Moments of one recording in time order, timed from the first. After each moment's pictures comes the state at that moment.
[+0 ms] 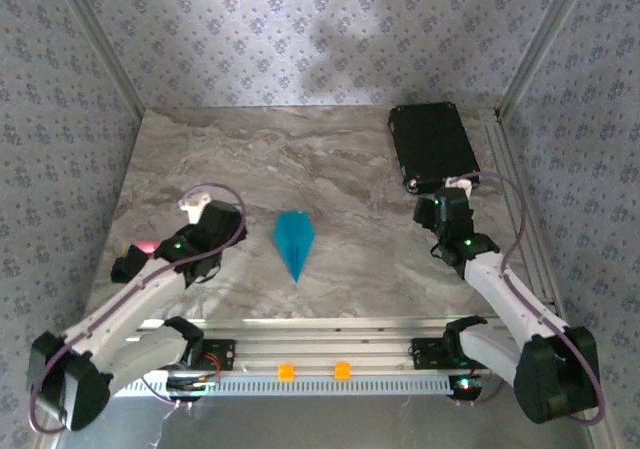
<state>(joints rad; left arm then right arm) -0.49 0.92 0.64 -0.58 -0.57 -0.67 0.22 1.03 0.55 -0.19 0.35 0.31</state>
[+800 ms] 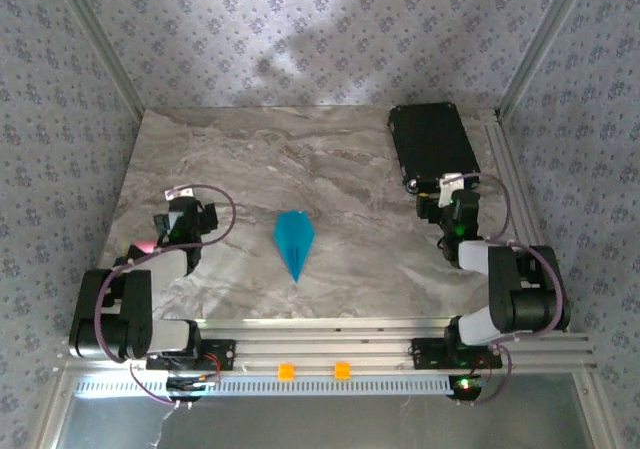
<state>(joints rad) -0.05 1.34 0.41 0.36 -0.37 -0.11 -0.01 1.48 0.40 0.66 0.00 -0.07</state>
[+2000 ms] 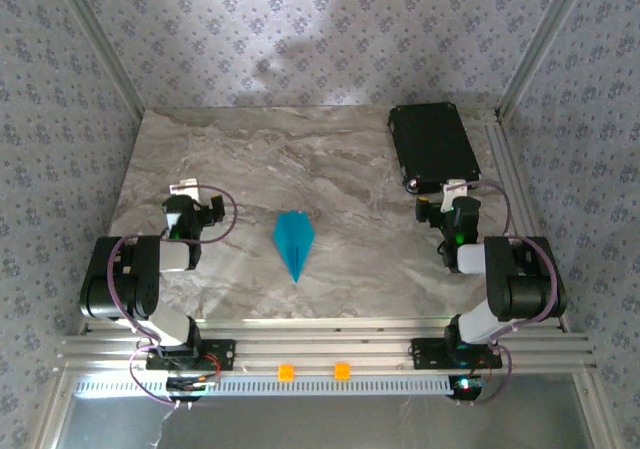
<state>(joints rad) 0.00 1.54 0.40 0.70 -0.15 -0.06 -0.02 1.53 0.36 0.75 0.04 -0.04</state>
